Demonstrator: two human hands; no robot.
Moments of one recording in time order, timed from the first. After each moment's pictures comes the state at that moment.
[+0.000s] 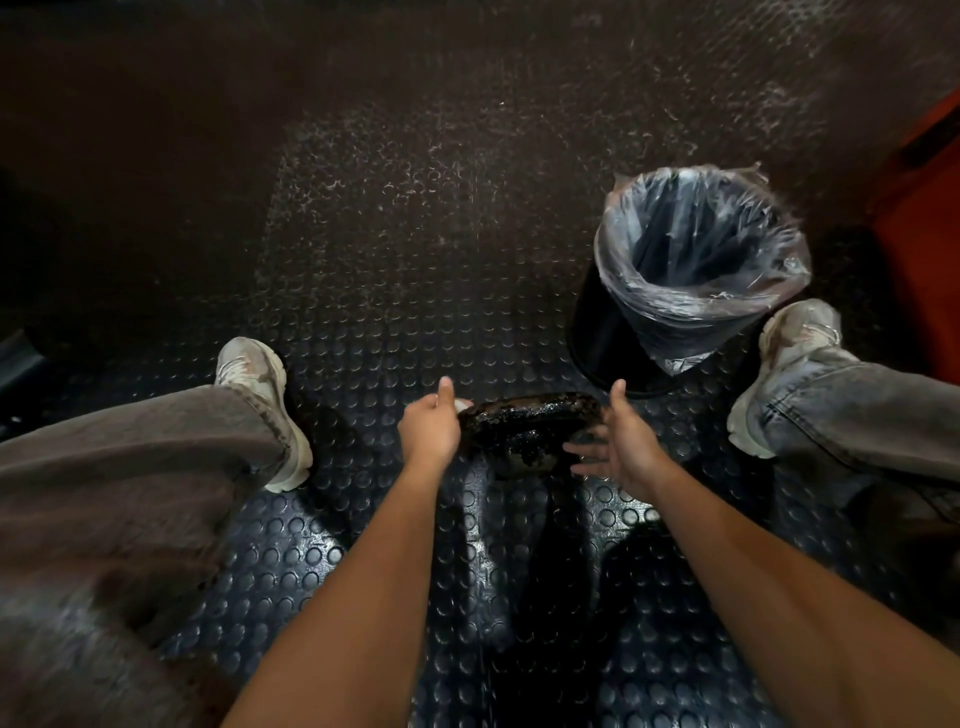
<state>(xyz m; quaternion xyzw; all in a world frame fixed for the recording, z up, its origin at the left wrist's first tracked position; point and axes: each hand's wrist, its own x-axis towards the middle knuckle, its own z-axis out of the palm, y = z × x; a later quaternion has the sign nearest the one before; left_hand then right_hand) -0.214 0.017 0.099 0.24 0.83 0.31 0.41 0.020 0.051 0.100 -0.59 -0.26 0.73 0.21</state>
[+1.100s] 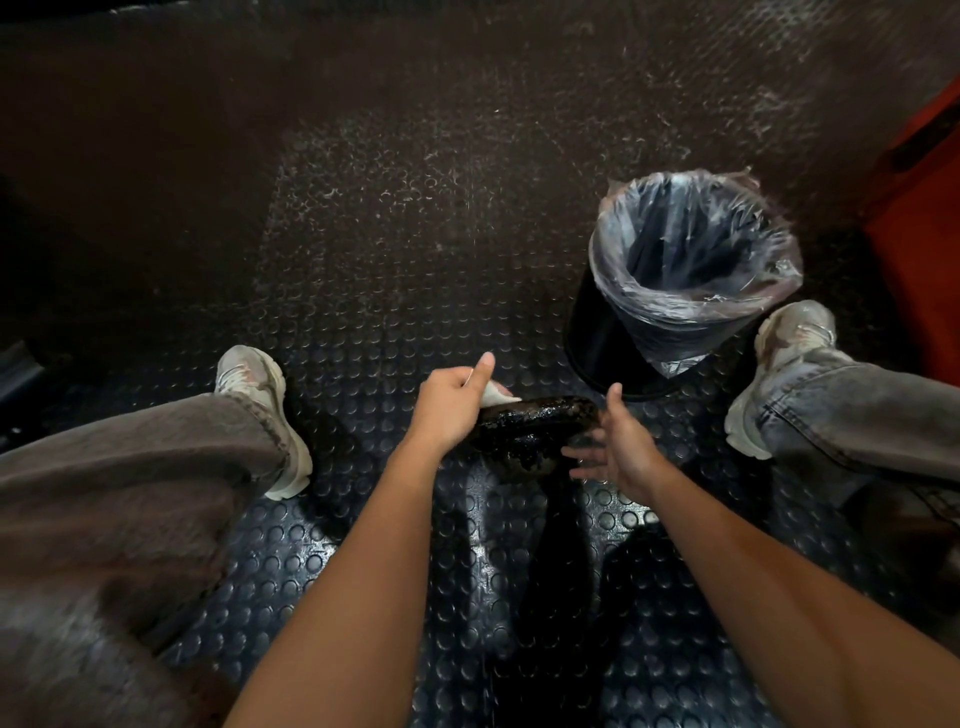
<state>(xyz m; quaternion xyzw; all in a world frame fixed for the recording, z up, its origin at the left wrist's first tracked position) -0.211 0.040 0.134 0.42 0.72 0.29 0.48 0.022 0.052 0.094 -0.59 -0.27 0.74 0.20</state>
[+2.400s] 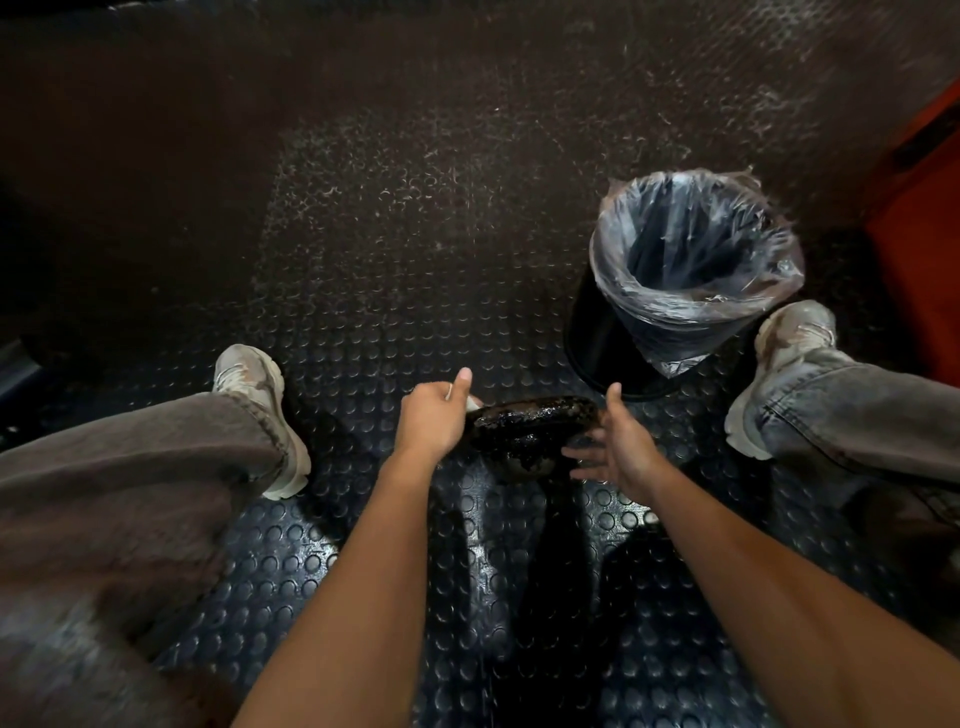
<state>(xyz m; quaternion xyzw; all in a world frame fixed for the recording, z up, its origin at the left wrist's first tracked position) -0.223 0.031 0.121 0.41 0.79 0.24 0.39 0.020 0.053 0.095 -0.59 -0.26 0.74 0.20</state>
